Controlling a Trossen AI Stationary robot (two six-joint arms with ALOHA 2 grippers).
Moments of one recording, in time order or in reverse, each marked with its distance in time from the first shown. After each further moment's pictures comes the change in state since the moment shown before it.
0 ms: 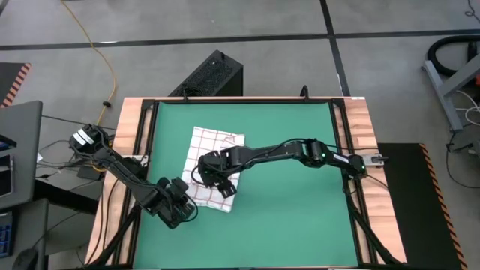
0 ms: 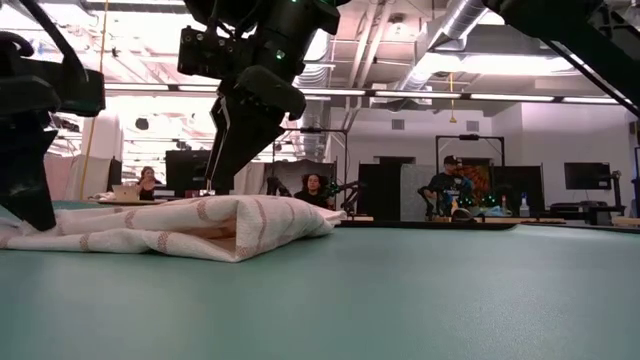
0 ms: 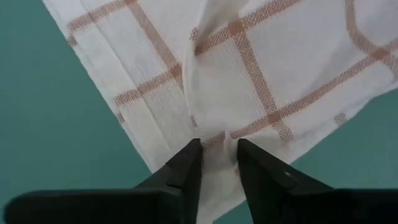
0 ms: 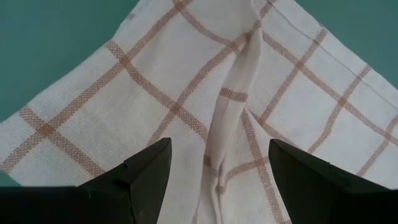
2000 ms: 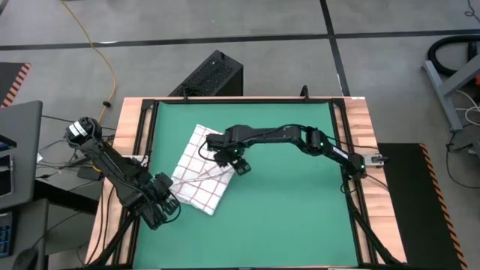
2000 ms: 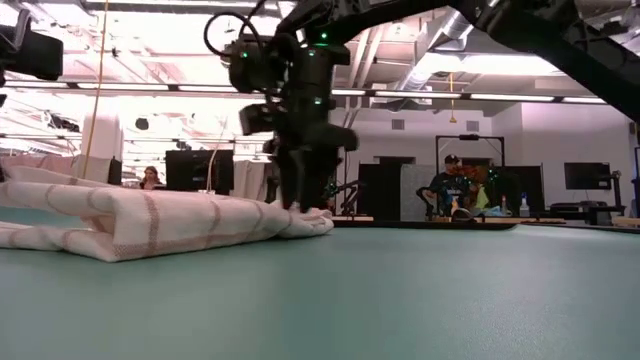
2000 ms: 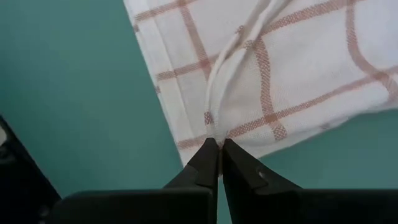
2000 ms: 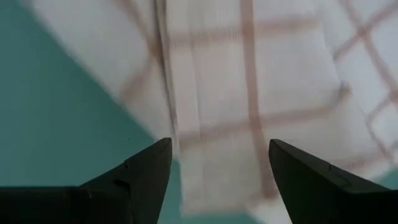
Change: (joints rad) left arm -0.141 -0.148 0.056 -0.423 0.039 -0.189; right arm -0.161 -0.002 -0.042 -0.273 0.034 -0.180
